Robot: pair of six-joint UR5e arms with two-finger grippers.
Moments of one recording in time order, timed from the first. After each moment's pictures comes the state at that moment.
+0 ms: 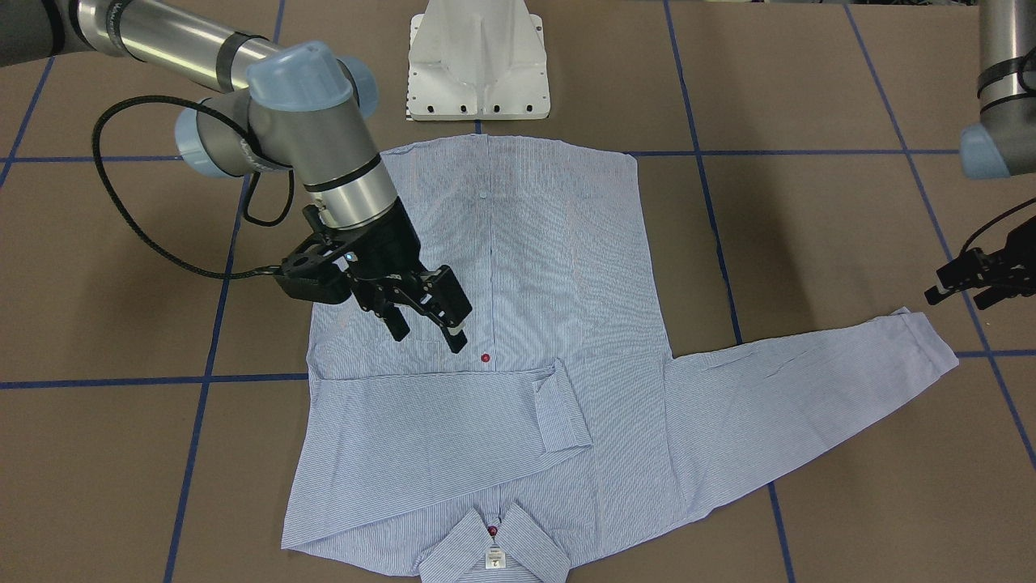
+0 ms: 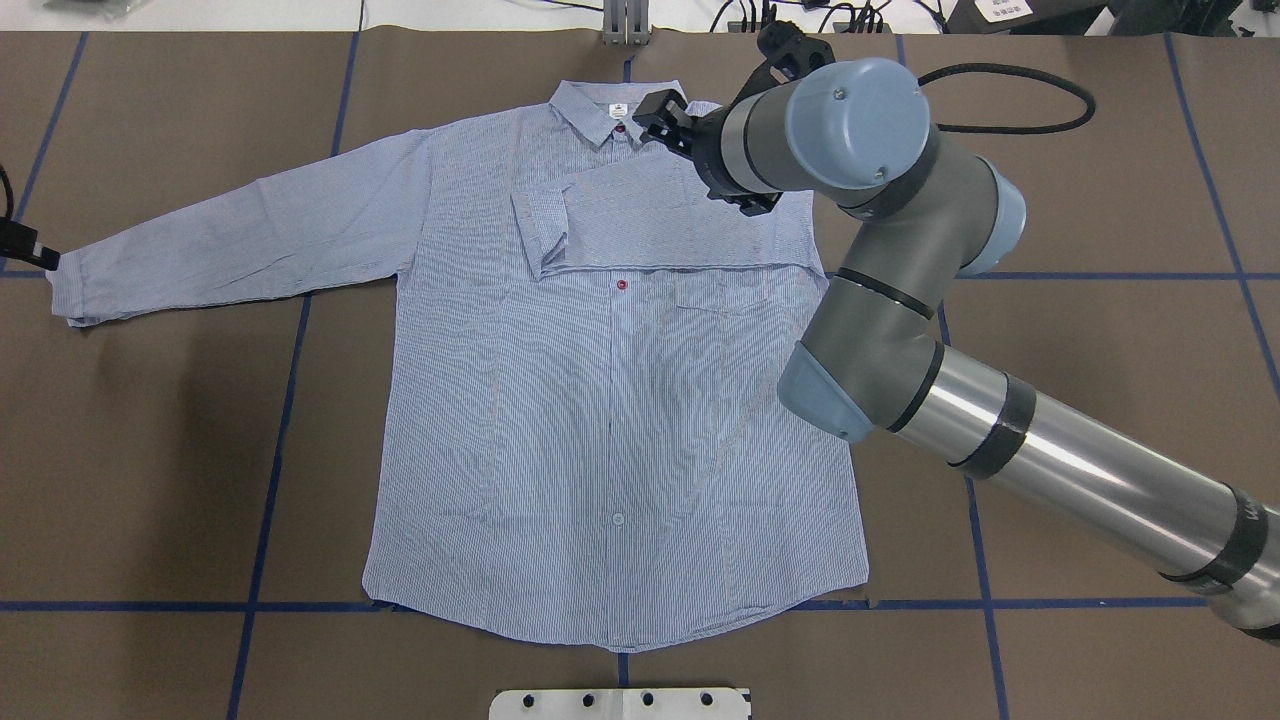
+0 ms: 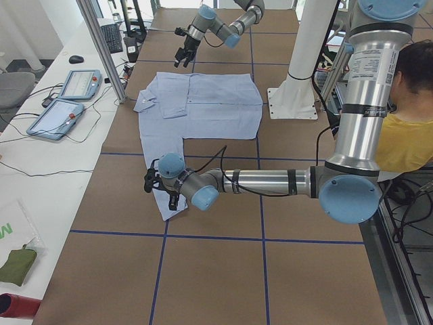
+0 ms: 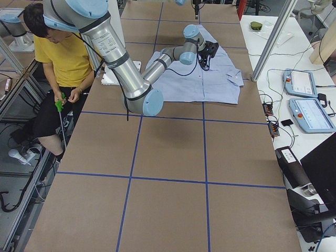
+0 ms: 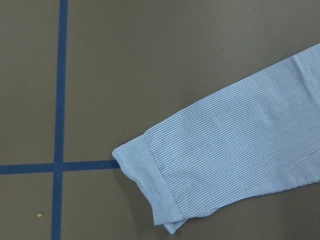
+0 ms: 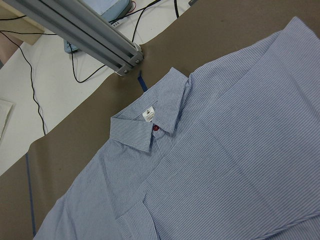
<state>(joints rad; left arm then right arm) -1.24 -1.69 -1.34 -2.28 -2.42 -0.62 0.71 -0.87 1.57 -1.07 1.69 1.74</state>
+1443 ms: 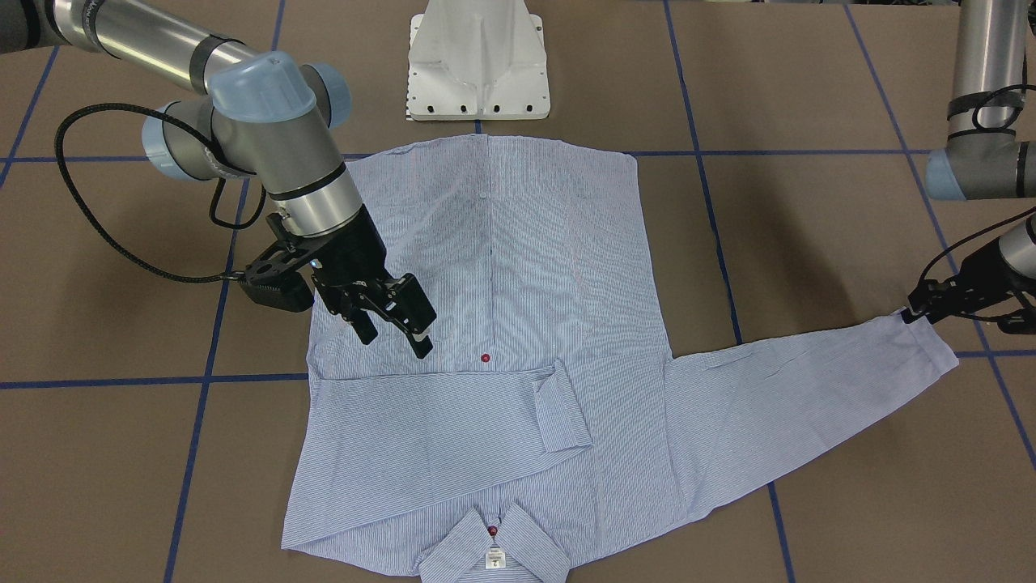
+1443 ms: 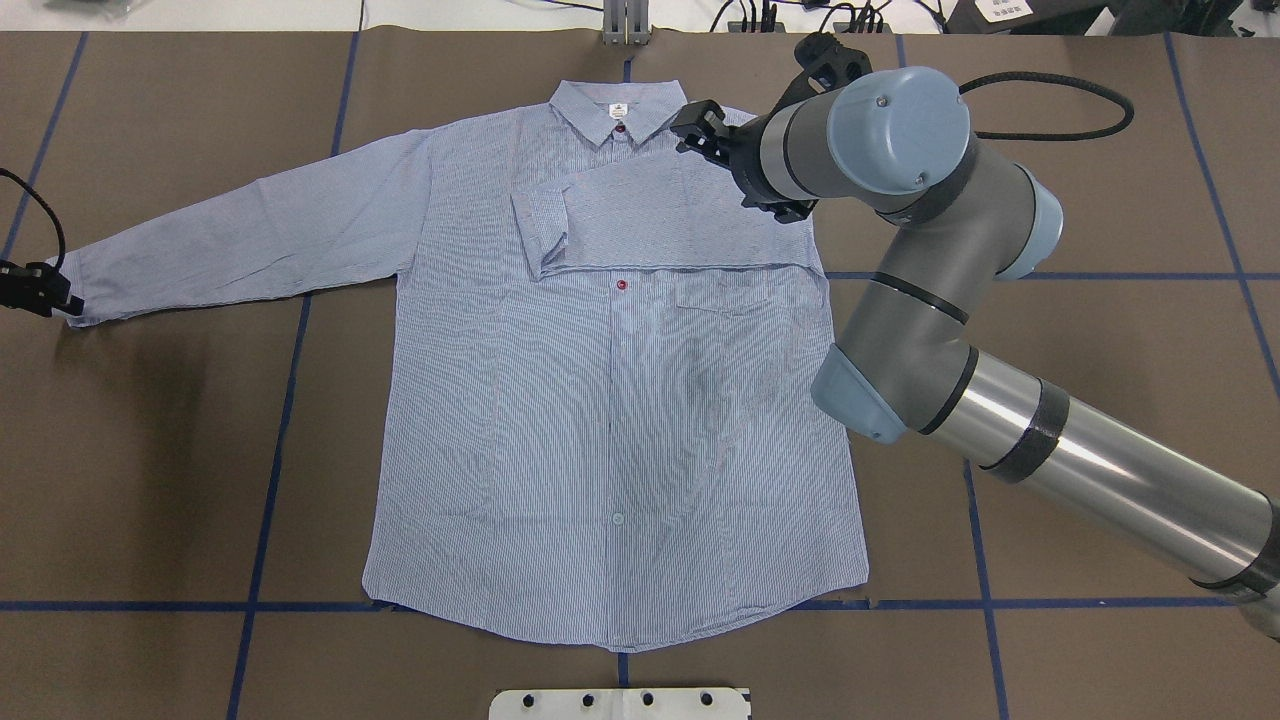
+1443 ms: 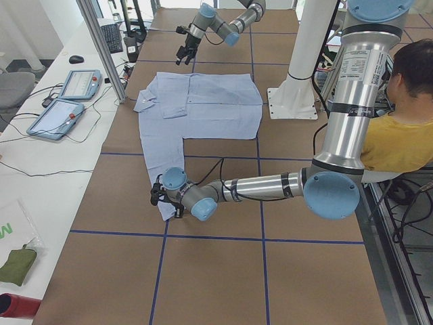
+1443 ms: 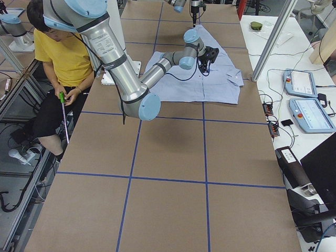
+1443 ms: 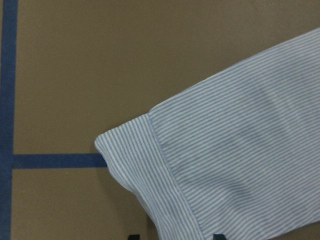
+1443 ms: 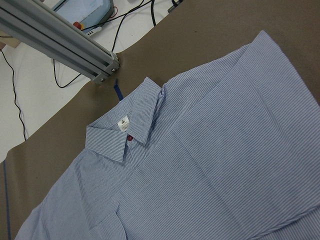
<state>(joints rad) -1.17 -1.71 -1.20 -2.36 -2.35 -0.66 0.72 -0.92 1.58 -1.07 1.70 1.73</state>
